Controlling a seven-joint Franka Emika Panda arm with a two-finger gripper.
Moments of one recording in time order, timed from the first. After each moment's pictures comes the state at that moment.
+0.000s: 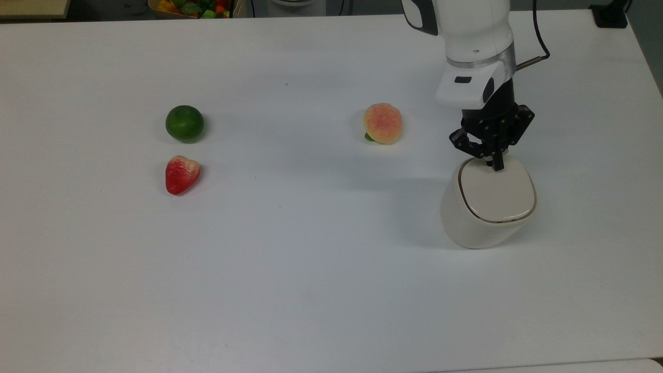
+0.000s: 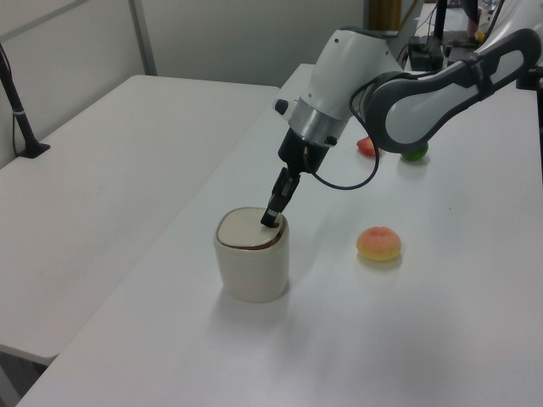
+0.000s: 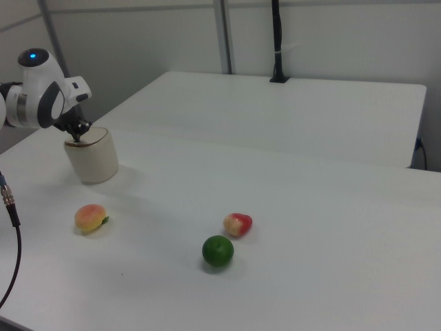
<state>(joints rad) 0.29 0.51 0.27 -1.51 0.05 2.52 0.14</state>
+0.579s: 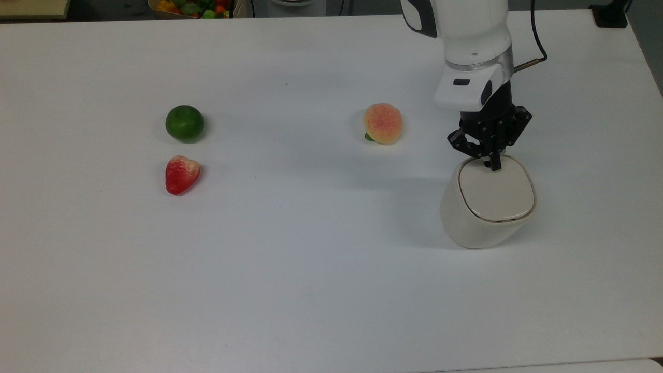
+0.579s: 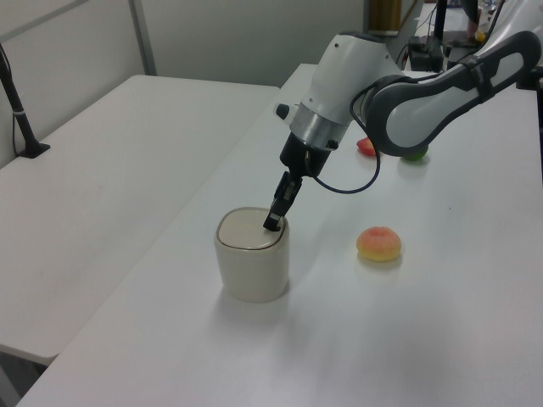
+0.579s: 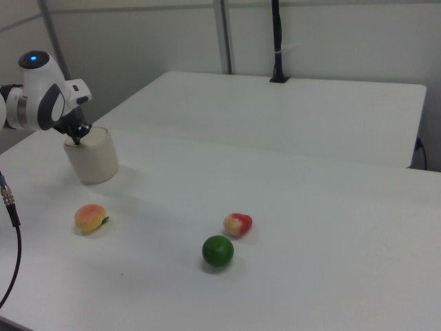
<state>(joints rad) 0.29 0.51 0.27 -1.52 0.05 2.52 0.14</state>
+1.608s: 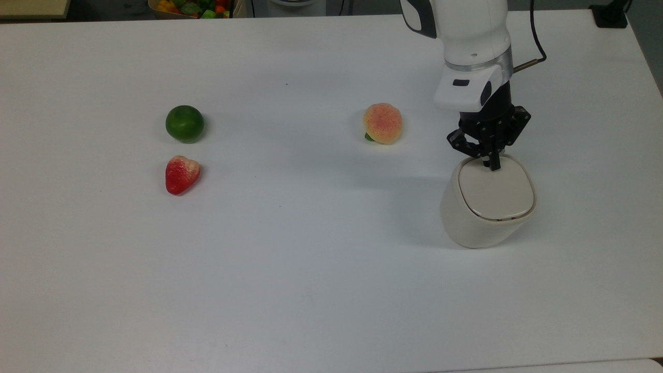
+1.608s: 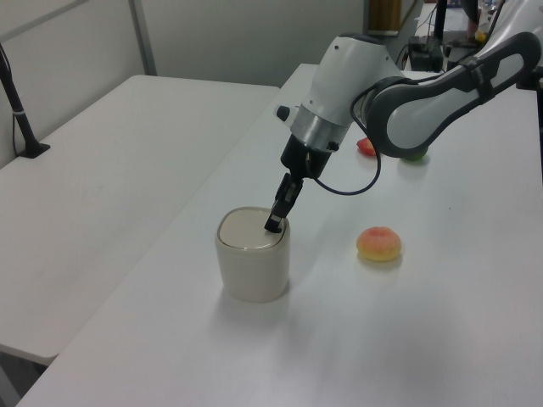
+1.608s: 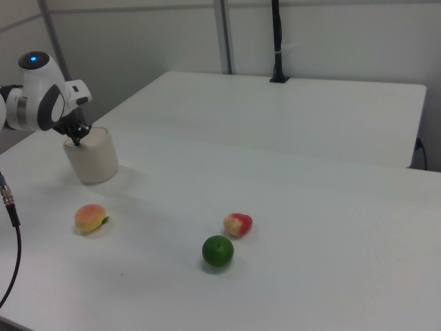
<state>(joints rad) 0.29 0.51 0.27 -1.53 0.05 2.52 0.14</state>
